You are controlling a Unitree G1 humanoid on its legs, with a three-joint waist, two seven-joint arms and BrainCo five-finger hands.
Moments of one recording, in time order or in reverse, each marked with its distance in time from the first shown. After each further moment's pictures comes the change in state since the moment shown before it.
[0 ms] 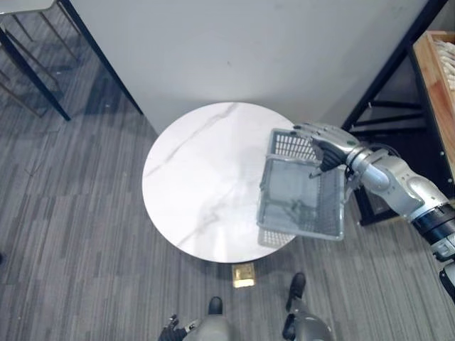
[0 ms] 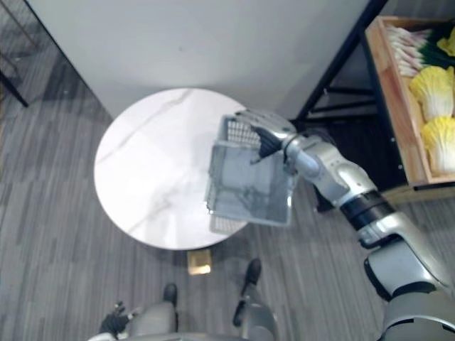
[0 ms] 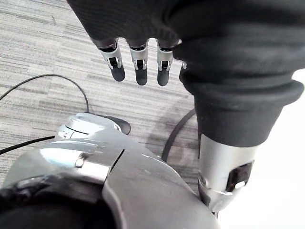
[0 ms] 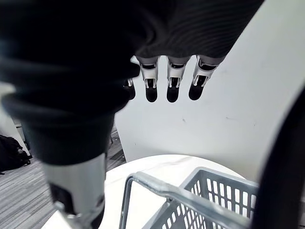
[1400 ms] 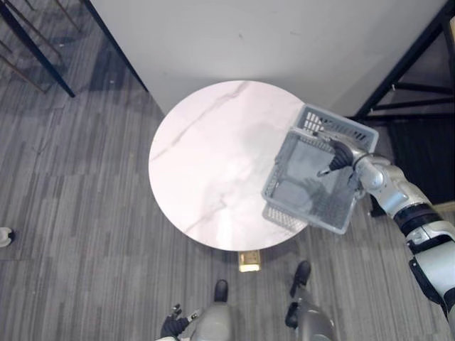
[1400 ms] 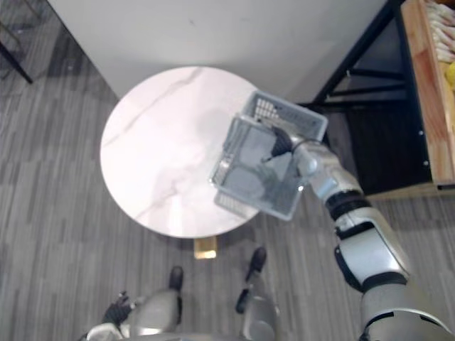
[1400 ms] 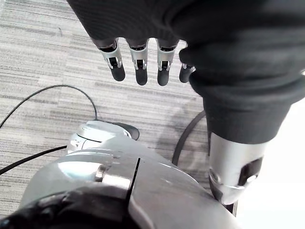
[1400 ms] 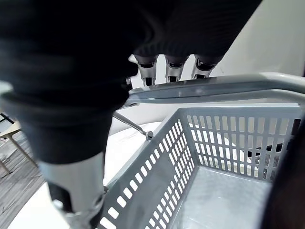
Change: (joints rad) left arm -0.038 0.015 -0.056 -0.007 0.005 -0.001 0.005; right arm -0.073 0.184 -0.160 0.460 0.003 0.060 -0.030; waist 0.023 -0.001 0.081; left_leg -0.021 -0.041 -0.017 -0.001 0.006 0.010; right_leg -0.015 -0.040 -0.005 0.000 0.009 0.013
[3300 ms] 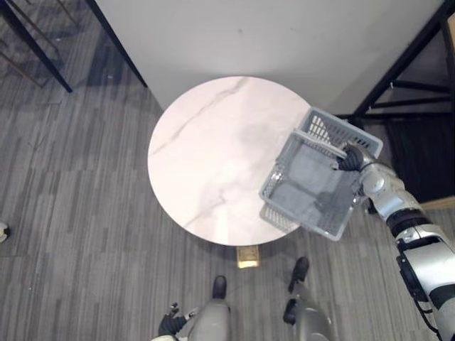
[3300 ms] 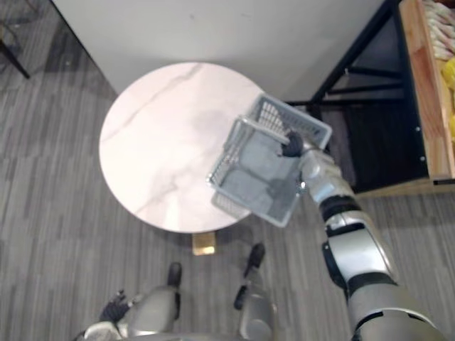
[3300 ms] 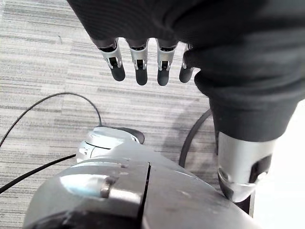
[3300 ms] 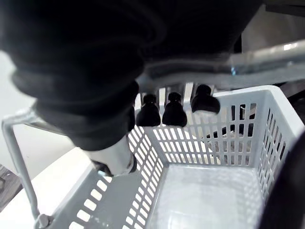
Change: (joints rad) left arm -0.011 0.025 -0.040 0.001 0.008 0.005 0.029; right arm 0.012 0.109 -0.174 0.157 -0.019 0.093 -0.031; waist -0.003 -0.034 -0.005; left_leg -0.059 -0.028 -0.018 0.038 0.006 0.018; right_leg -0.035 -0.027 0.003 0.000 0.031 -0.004
